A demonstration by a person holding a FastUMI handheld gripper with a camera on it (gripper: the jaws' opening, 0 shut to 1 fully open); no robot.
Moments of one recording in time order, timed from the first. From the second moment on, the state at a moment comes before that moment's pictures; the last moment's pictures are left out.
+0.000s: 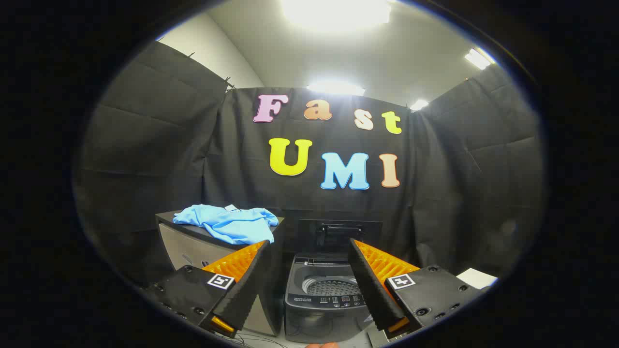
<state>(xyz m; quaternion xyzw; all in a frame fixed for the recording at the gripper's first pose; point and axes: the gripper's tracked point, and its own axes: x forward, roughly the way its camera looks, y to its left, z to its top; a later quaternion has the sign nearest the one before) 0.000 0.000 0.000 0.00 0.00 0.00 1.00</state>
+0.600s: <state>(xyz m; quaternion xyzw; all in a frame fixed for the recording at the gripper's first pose) -0.007 0.005 0.004 -0.01 0.00 0.00 1.00</state>
